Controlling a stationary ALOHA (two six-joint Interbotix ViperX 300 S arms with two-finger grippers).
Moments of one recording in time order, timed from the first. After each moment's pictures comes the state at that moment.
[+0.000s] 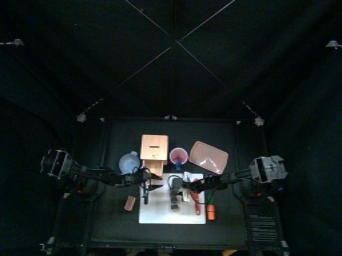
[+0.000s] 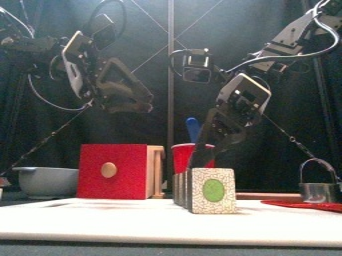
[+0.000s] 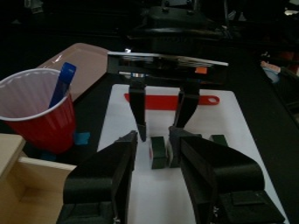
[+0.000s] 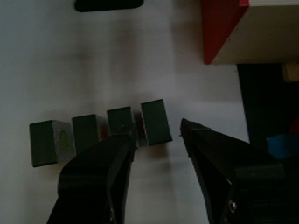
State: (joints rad) left arm -0.12 -0.13 0.96 -0.32 -0.57 0.18; right arm 0.08 0.08 0.67 -1.08 0.09 1.17
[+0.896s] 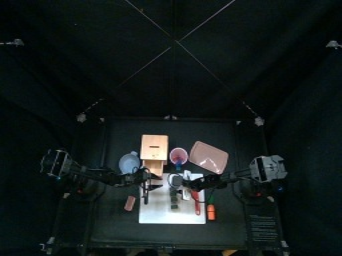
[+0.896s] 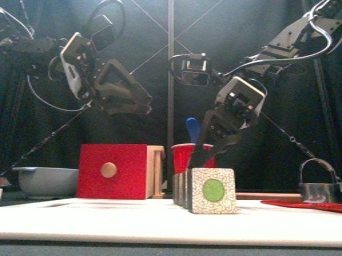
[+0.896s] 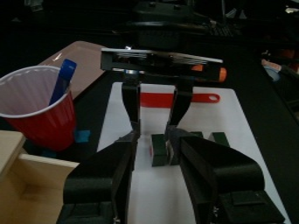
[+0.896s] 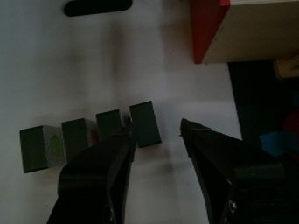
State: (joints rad) left arm -0.12 -0.13 0.97 -0.32 -0.57 0.18; right arm 0.06 0.09 0.67 -1.07 0.08 1.18
